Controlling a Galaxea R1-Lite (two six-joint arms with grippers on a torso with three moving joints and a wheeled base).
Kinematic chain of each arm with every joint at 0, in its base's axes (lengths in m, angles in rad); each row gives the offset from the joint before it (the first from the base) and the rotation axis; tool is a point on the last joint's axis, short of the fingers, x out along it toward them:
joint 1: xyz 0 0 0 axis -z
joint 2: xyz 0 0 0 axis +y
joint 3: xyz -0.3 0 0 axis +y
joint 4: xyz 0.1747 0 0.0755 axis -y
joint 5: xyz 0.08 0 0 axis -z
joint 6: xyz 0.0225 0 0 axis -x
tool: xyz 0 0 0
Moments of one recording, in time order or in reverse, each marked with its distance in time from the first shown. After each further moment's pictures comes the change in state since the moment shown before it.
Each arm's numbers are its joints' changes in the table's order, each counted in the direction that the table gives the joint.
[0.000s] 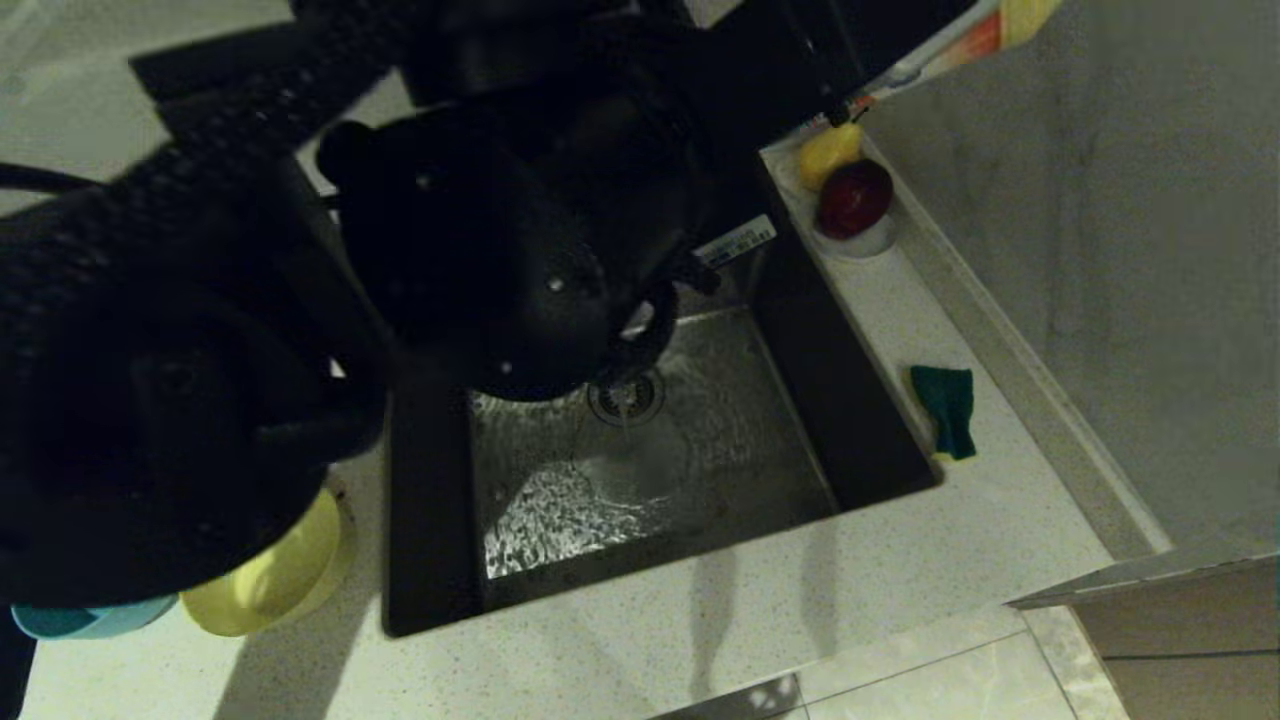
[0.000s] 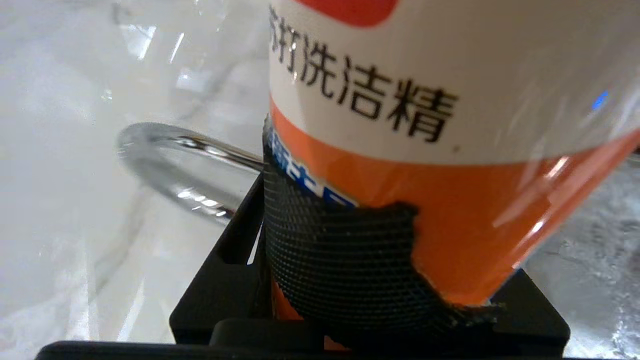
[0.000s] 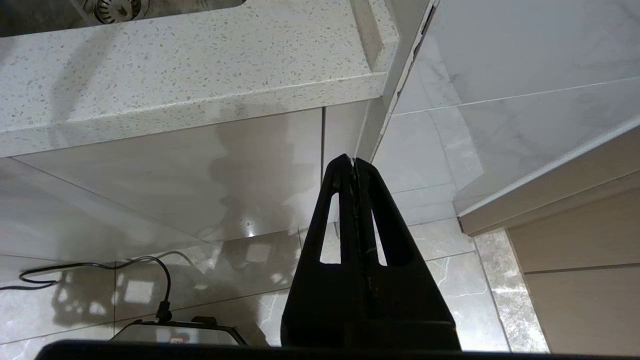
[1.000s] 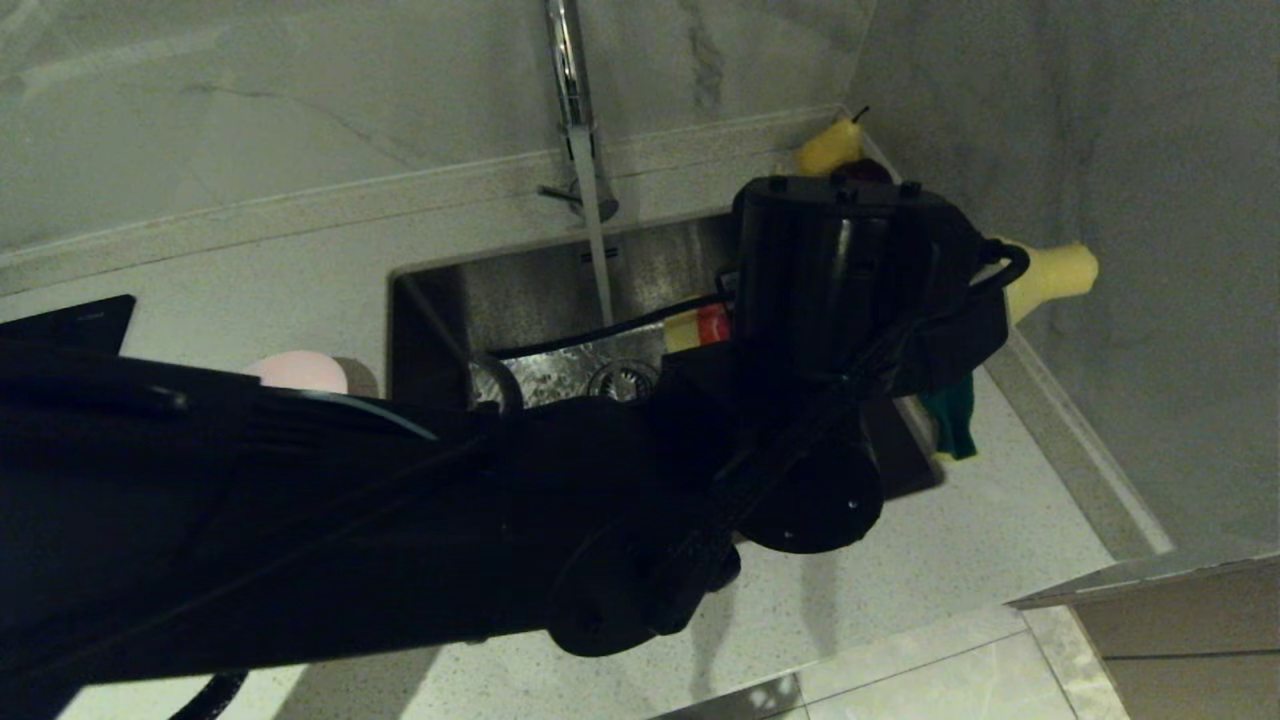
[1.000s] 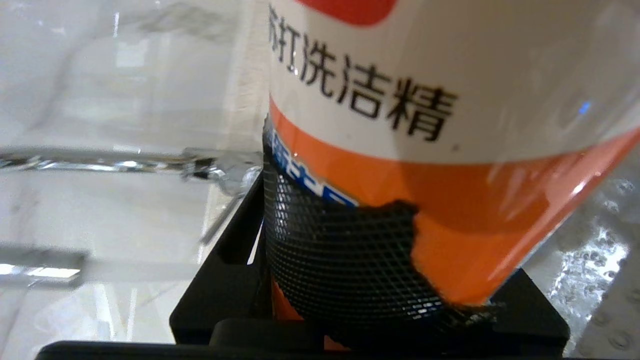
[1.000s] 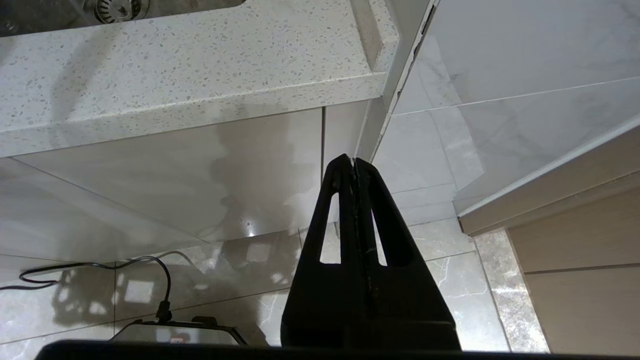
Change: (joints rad) left arm 0.015 0.294 -0.044 0.024 -0.135 -0.008; right arm 0.000 0.000 0.000 0.000 0.000 0.000
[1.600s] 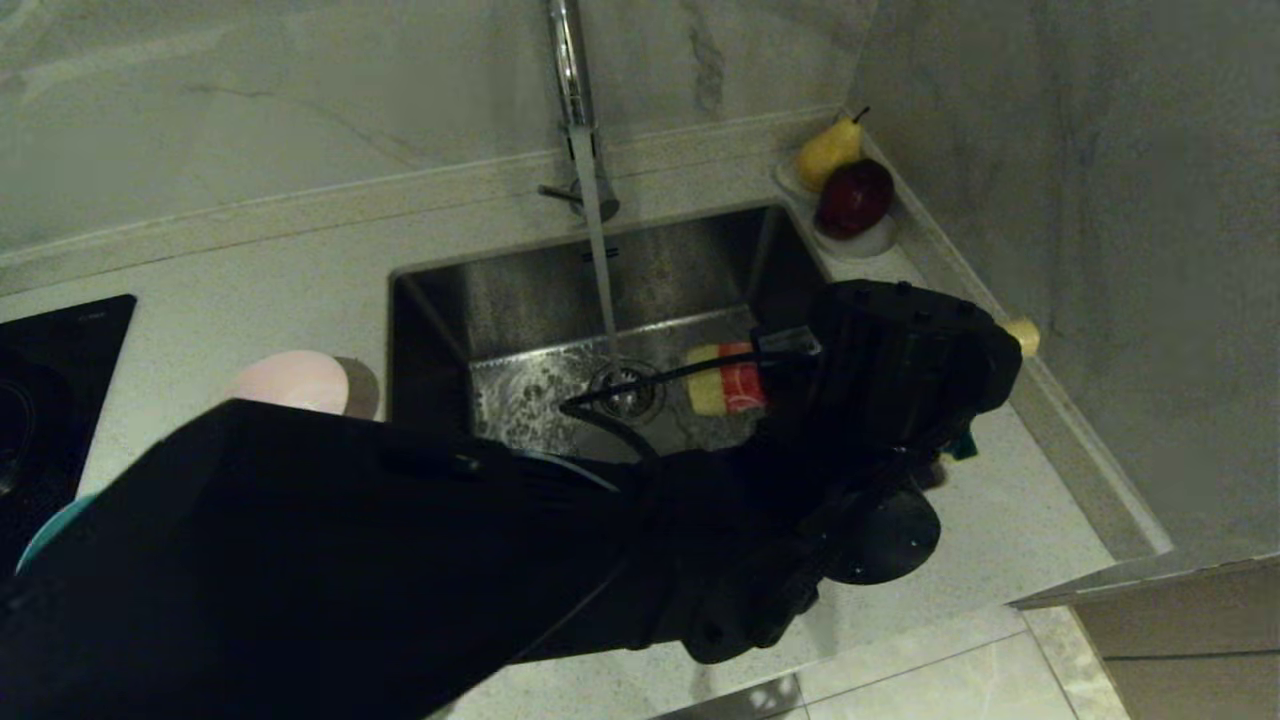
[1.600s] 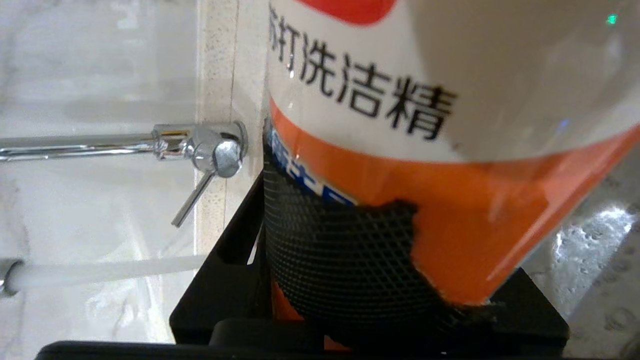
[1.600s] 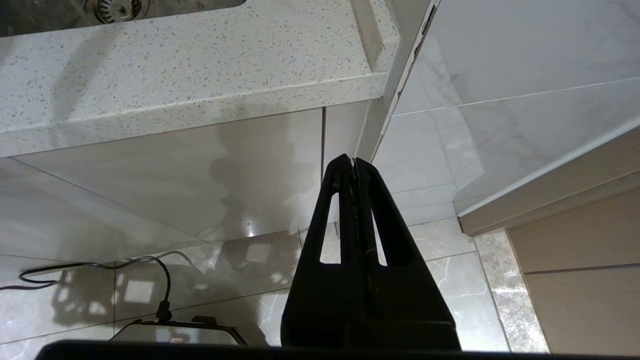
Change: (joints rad) left arm 0.006 0.177 -0.121 0.001 -0.164 -0.038; right arm 0.000 0.000 0.000 0.000 0.000 0.000
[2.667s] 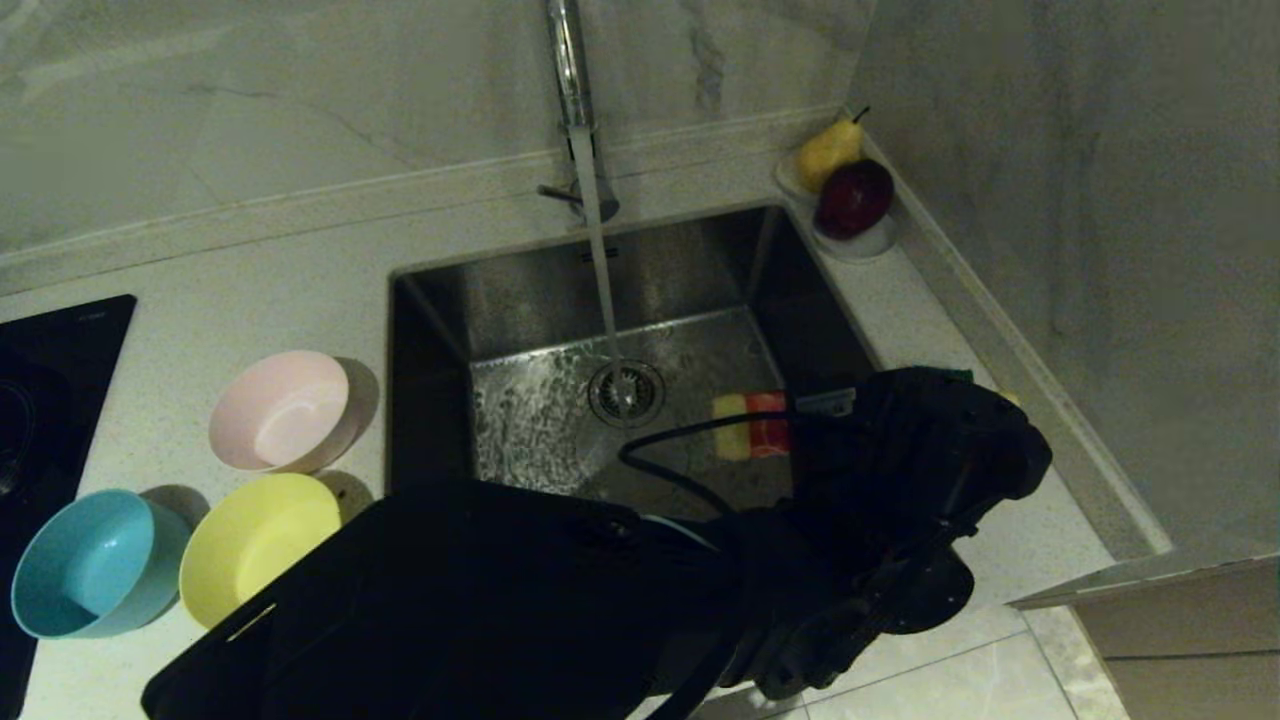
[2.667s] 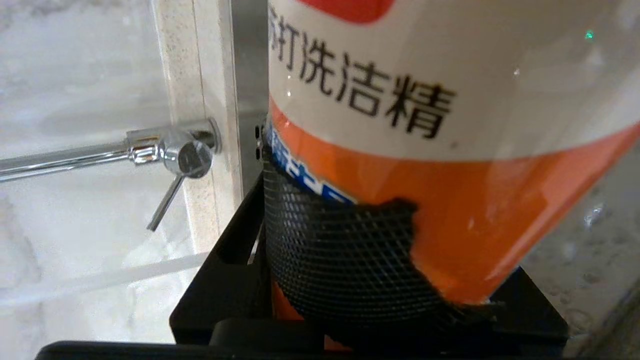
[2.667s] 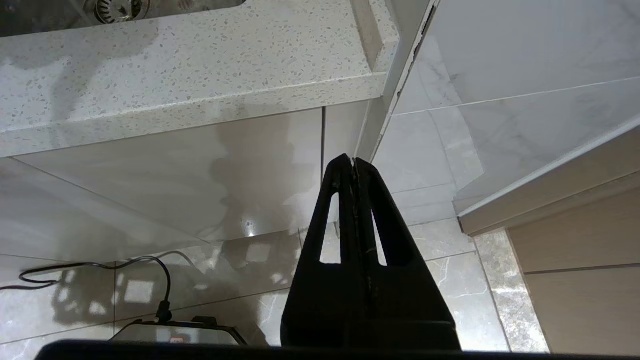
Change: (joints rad) left arm 0.019 0.152 -0.083 0.000 -0.105 -0.057; right arm 0.000 0.000 0.000 0.000 0.000 0.000
